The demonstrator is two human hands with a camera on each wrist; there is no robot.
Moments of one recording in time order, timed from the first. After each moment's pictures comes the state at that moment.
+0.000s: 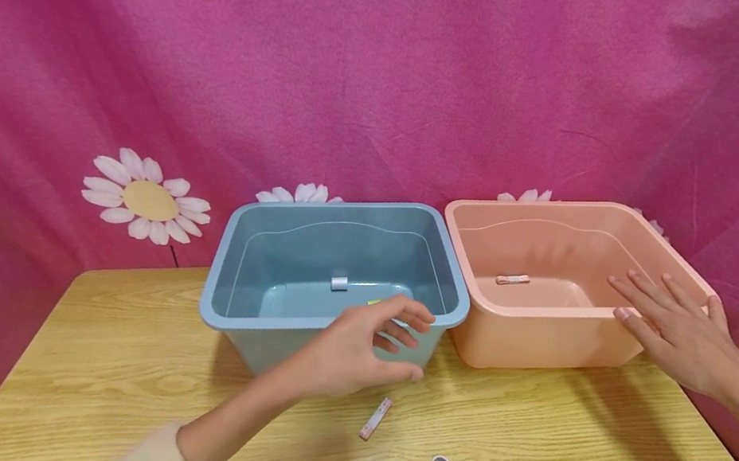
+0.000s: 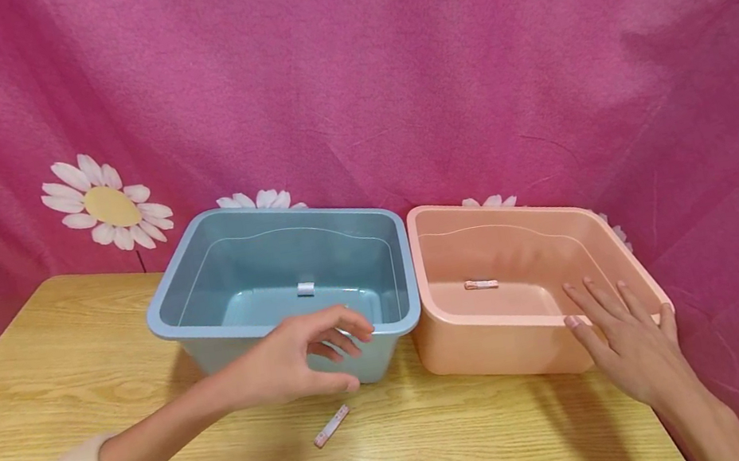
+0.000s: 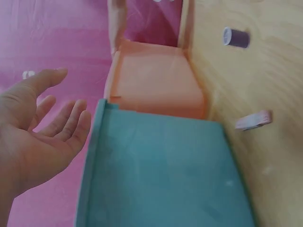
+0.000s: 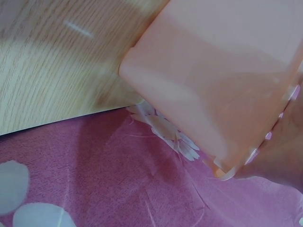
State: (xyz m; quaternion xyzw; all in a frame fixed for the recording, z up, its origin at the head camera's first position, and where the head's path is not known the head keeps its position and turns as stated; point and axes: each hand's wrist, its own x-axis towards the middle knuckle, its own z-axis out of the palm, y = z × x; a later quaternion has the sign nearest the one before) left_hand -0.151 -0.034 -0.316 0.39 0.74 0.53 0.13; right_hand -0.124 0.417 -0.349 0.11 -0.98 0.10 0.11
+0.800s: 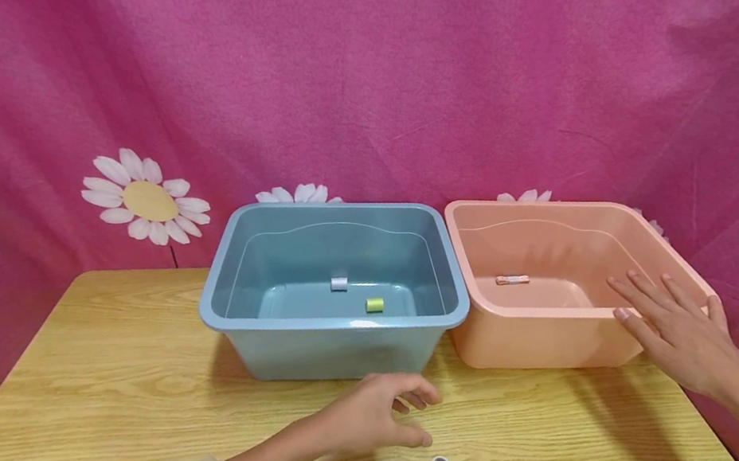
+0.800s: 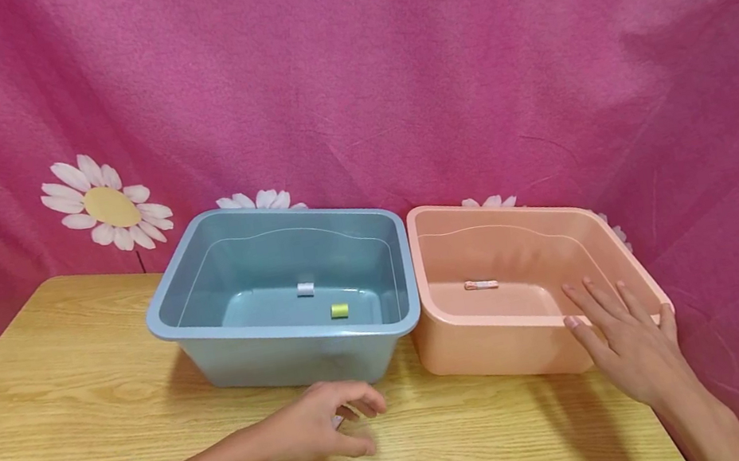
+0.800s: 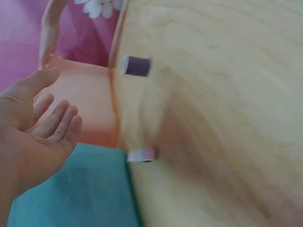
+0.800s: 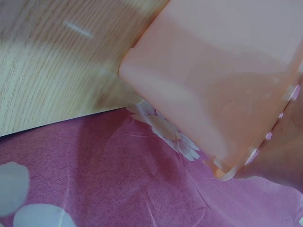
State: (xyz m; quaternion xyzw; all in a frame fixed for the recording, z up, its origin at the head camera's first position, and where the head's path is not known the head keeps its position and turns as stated) left_hand -0.132 -0.014 -0.401 0.37 0.76 0.50 0.21; right_hand -0.125 0.417 -0.348 0.10 -0.98 0.11 0.10
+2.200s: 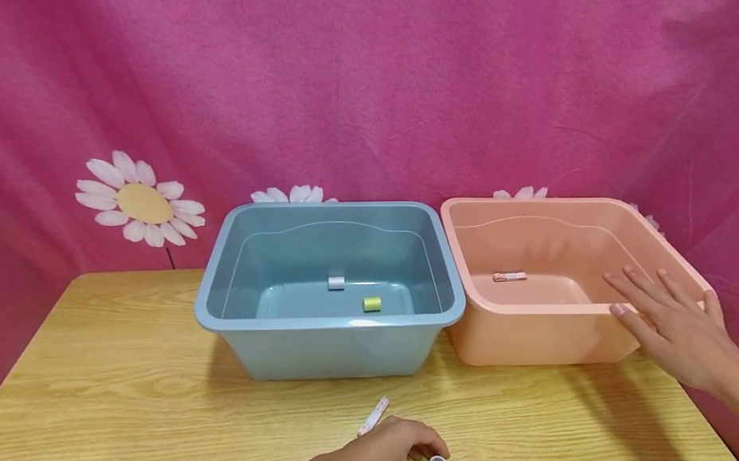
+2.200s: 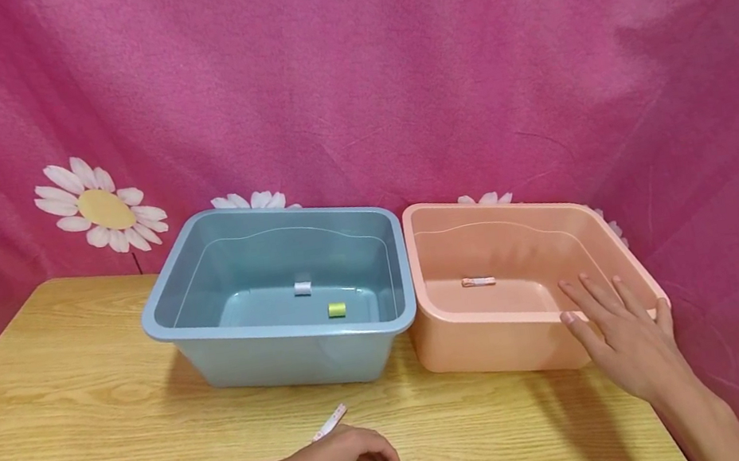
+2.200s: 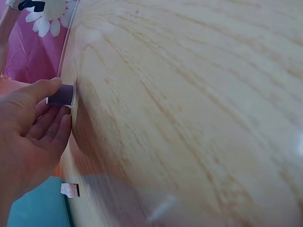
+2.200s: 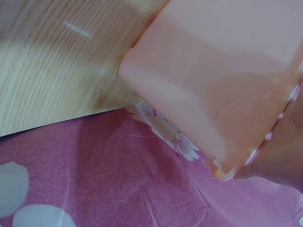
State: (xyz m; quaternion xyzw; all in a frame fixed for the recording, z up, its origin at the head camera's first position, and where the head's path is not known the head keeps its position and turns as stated) left_hand -0.113 0.006 -0.461 0.44 0.75 0.44 0.20; right_hand -0.125 0.417 -0.348 0.10 -0.98 0.10 0.11
